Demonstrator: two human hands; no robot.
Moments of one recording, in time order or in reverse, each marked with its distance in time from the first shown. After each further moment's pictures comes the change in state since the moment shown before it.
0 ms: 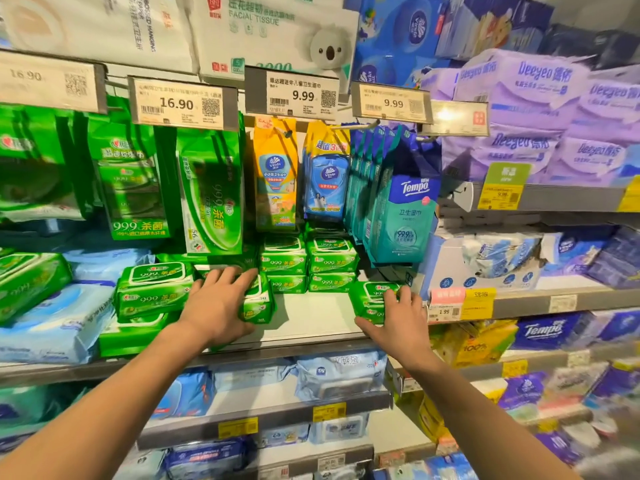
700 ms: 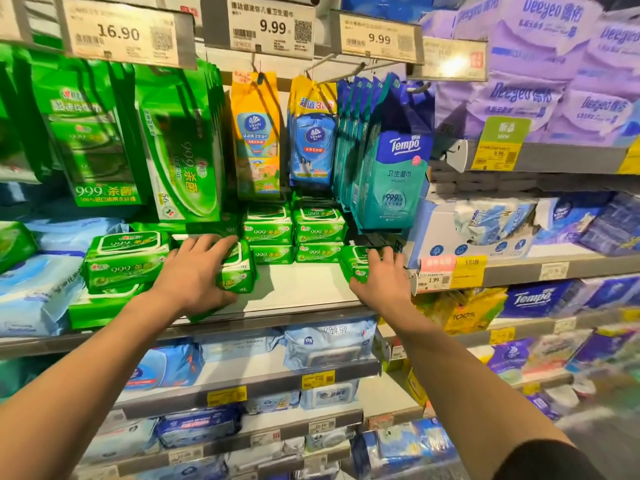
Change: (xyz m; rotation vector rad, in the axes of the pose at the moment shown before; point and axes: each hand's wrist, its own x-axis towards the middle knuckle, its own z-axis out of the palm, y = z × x) left_hand 0.006 -0.006 0.009 -0.025 0.054 0.026; right_hand 0.026 -0.005 0.002 0.032 -0.063 0.027
